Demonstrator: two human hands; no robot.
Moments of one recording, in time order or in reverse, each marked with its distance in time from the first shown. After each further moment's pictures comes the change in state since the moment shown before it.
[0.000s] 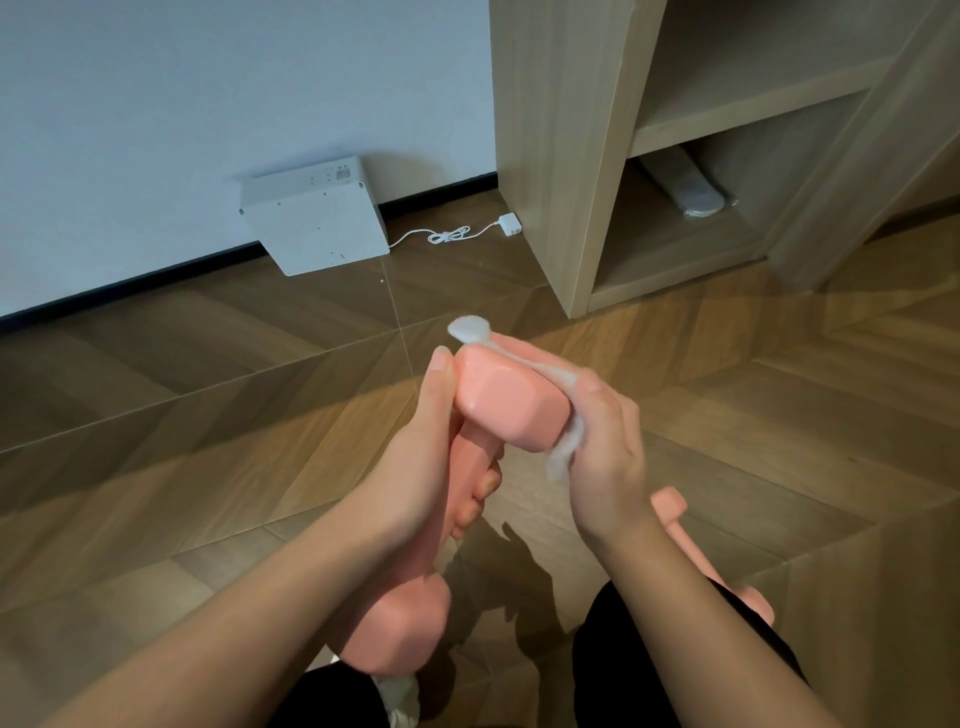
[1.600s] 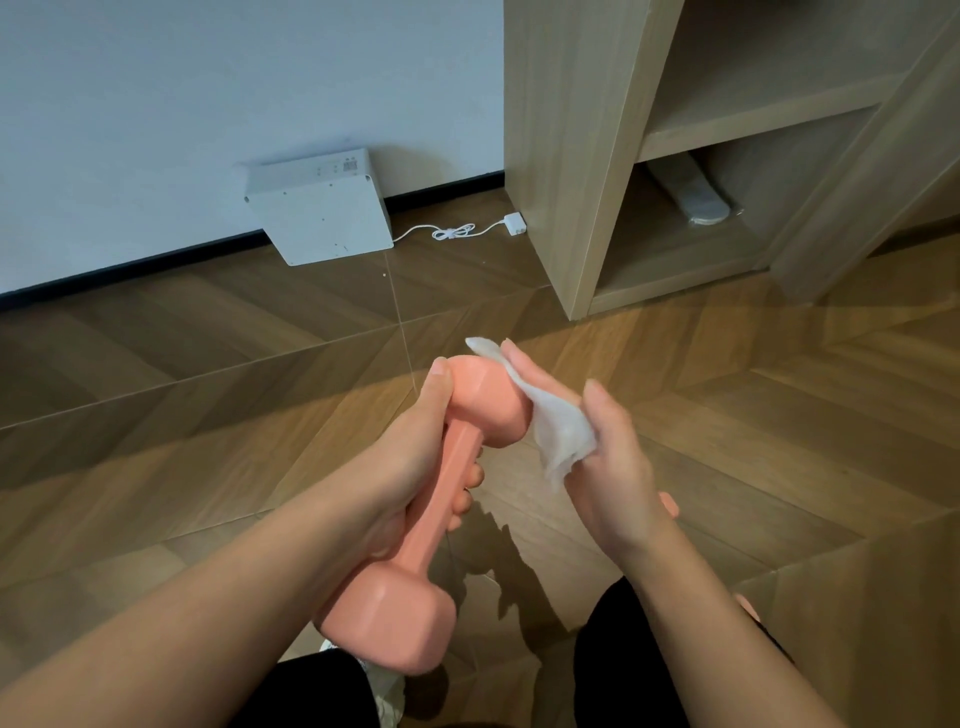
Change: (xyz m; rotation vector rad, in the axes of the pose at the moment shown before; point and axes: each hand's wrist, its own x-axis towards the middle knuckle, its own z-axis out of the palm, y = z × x) left_hand 0.005 0.020 0.002 0.074 0.156 -0.268; right_hand 0.001 0.010 -0.020 0.151 -0.311 0.312
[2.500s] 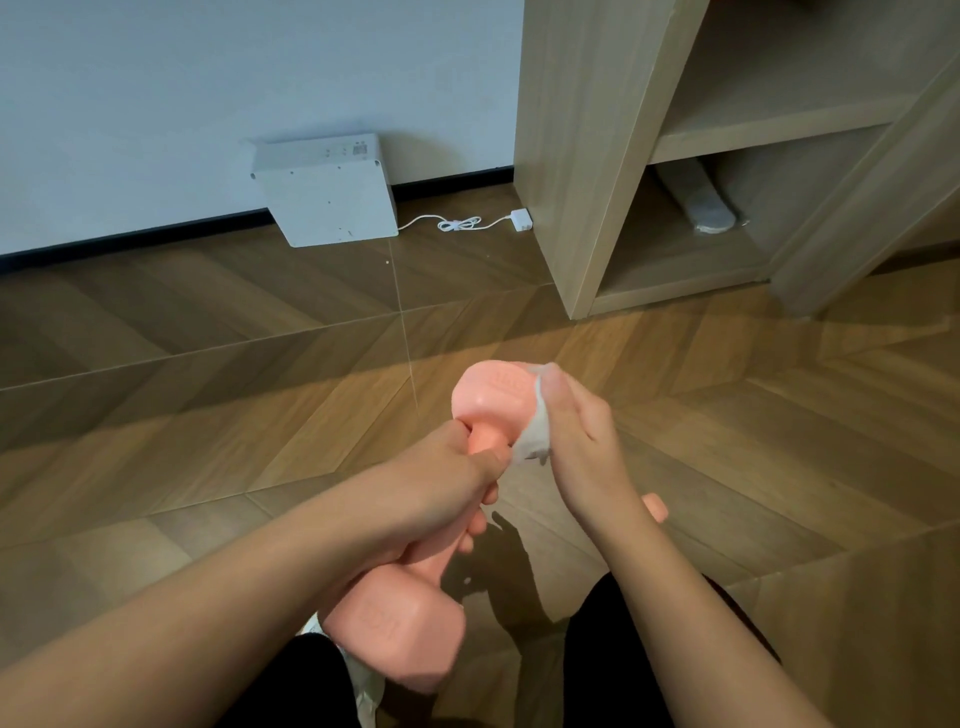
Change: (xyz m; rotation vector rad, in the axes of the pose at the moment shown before) left_hand -0.037 -0.008 0.013 0.311 -0.114 0.079; right_hand 0.014 0.010 0.002 -0.289 0.128 -0.128
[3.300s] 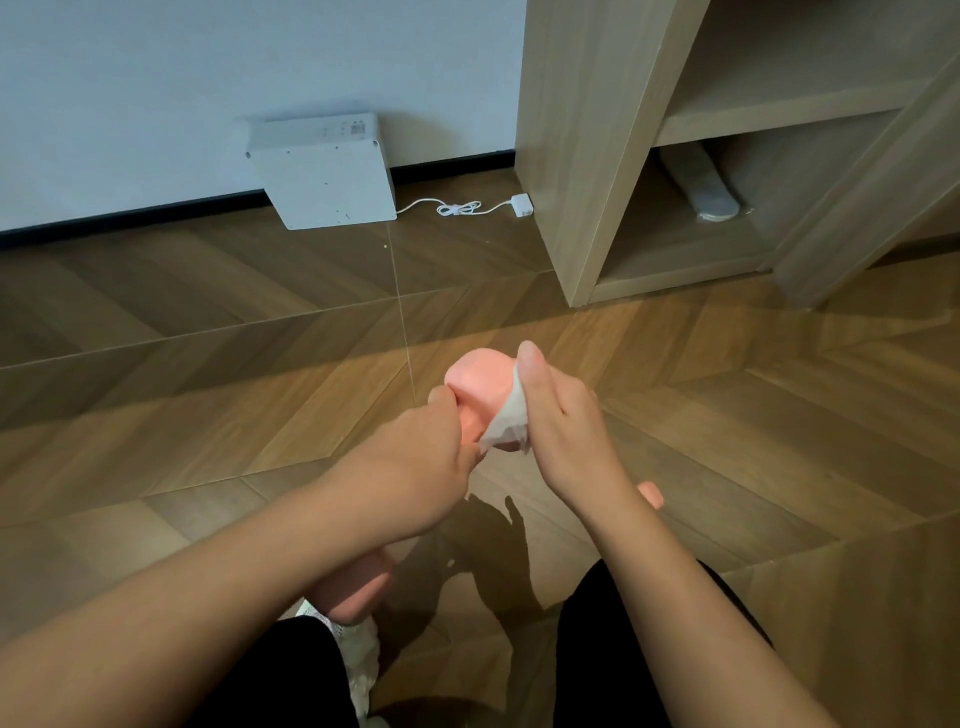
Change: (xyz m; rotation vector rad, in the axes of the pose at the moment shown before) left_hand 0.007 -0.010 -0.004 0.810 0.302 0.187; right_hand 0.004 0.003 0.005 -0.313 0.017 0.063
